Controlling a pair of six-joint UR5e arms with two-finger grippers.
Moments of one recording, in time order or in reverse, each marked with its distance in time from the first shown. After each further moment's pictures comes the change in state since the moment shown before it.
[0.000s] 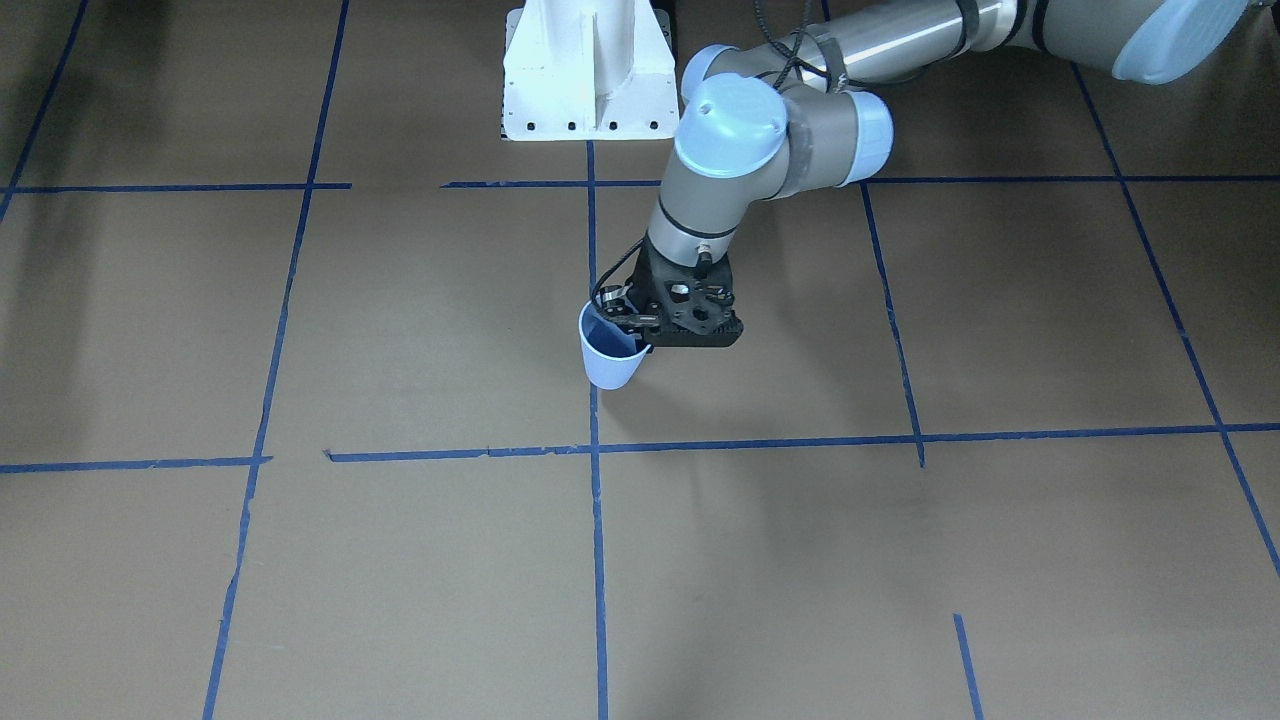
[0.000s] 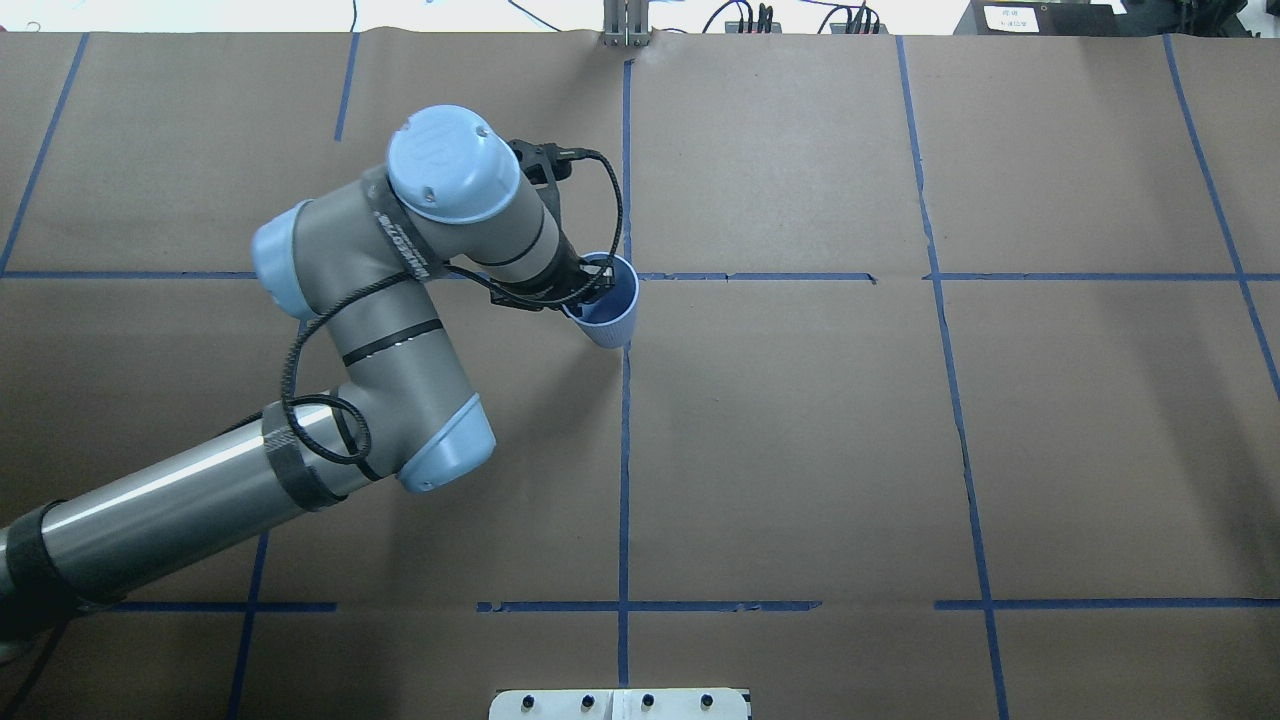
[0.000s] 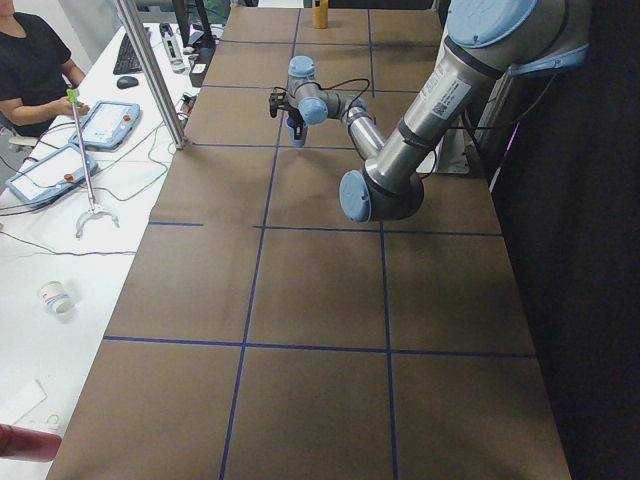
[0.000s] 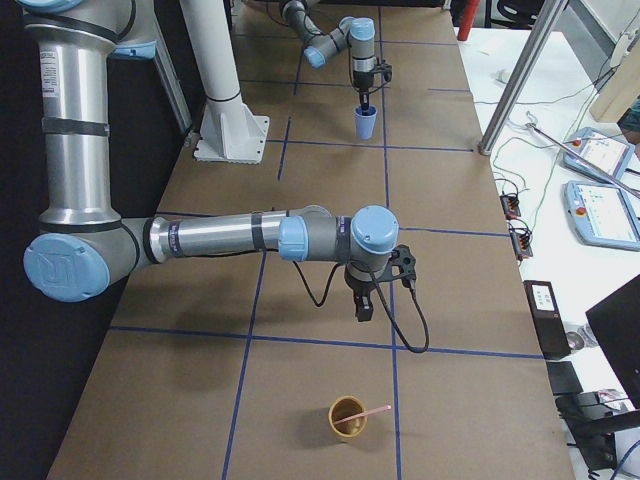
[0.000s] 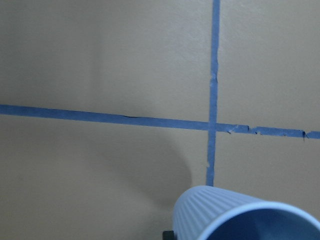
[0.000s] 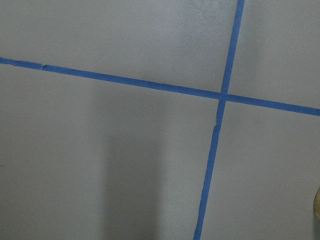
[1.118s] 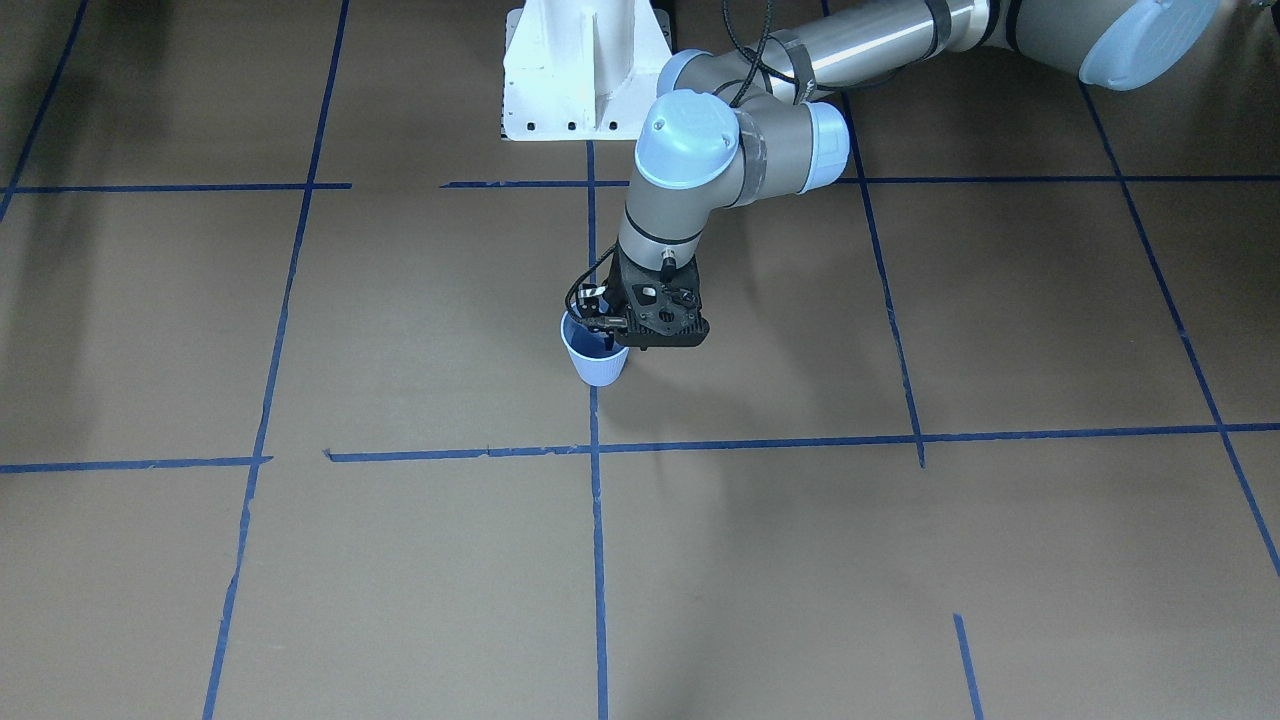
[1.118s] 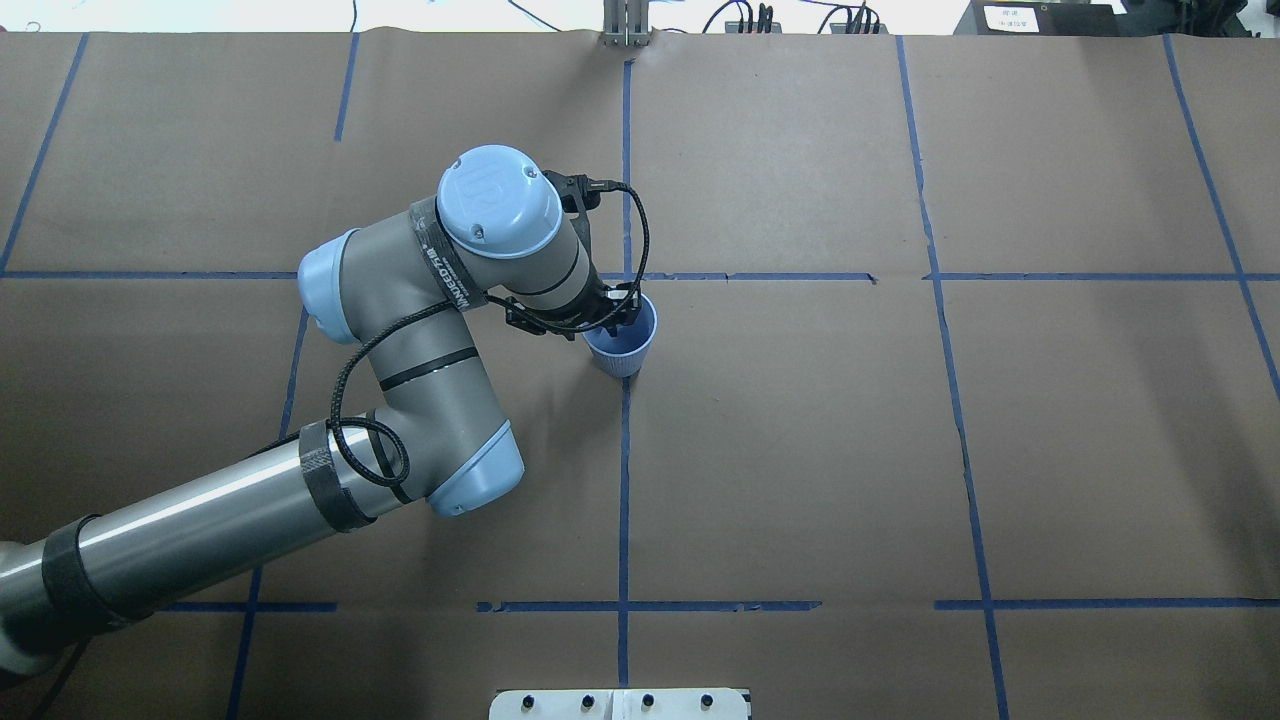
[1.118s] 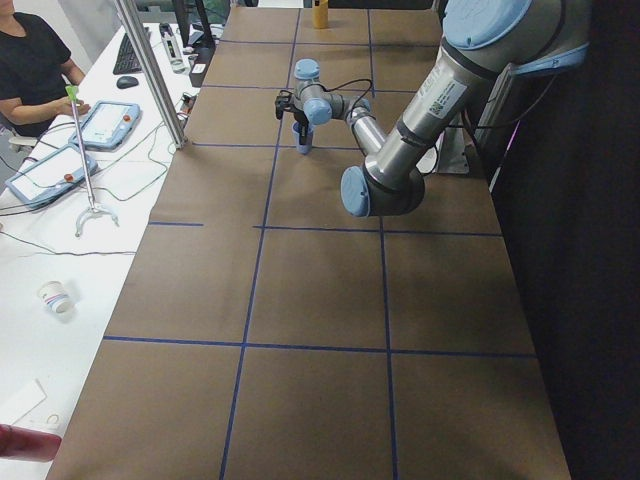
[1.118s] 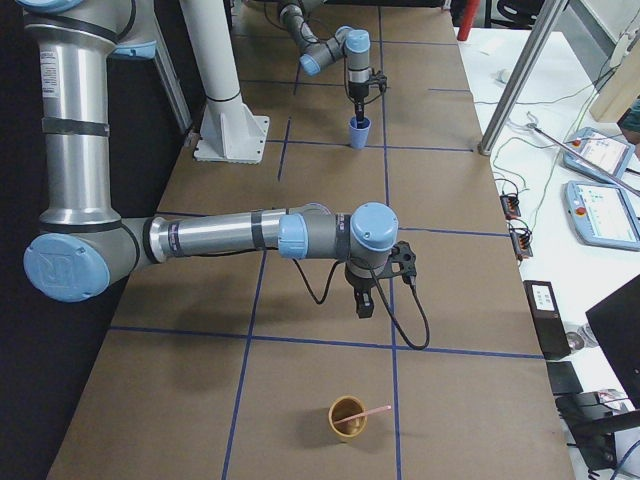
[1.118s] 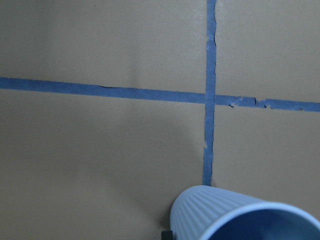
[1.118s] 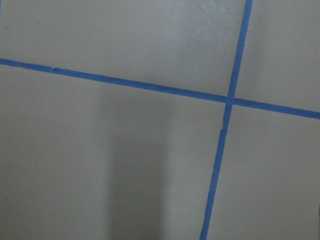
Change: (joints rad) left arm 0.023 -0.016 0.012 -0.001 0.027 -0.005; right arm 0.000 0.000 0.008 0.001 0.005 -0.002
